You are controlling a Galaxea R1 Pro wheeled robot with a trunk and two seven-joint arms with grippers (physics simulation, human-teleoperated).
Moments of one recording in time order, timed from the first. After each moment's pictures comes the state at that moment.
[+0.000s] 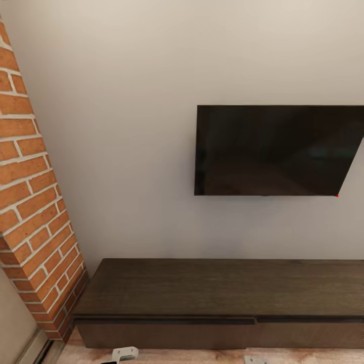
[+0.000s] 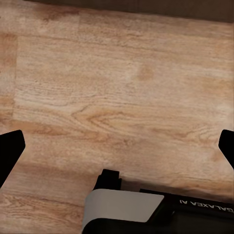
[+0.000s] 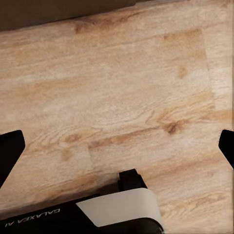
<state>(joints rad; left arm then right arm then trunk) -0.41 -0.01 -0.54 -0.28 0.66 0.27 0.32 -0.46 0.08 0.56 -0.07 -0.75 0.10 -0.32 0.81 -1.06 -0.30</state>
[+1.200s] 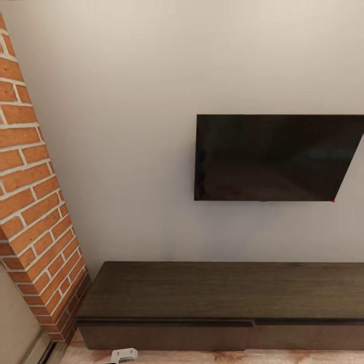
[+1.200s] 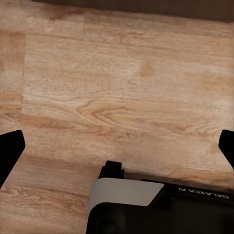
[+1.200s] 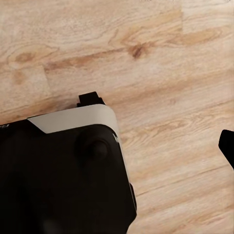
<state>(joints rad) -0.41 -0.01 -0.54 -0.27 0.66 0.27 0.32 -0.32 0.07 0.57 0.04 -0.75 0.10 -0.32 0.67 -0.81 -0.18</state>
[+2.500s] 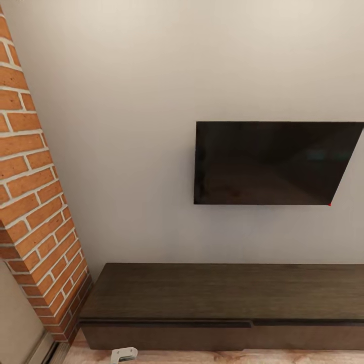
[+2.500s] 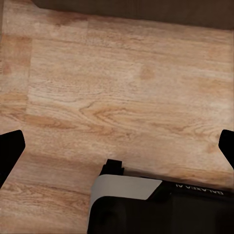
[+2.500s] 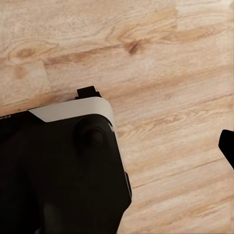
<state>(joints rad) -0.41 -0.01 -0.54 -0.27 0.66 0.24 0.32 -0.32 0.07 0.57 0.04 -0.75 0.10 -0.32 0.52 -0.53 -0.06</state>
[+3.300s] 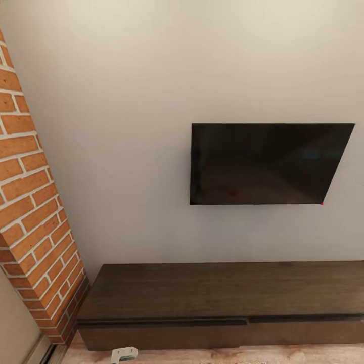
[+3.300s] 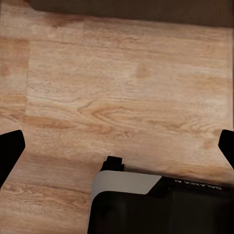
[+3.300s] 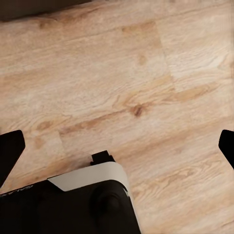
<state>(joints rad) -0.41 -0.01 -0.54 -0.27 0.66 0.24 0.32 -0.32 0.08 0.57 0.03 -0.74 -0.20 -0.31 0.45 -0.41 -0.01</state>
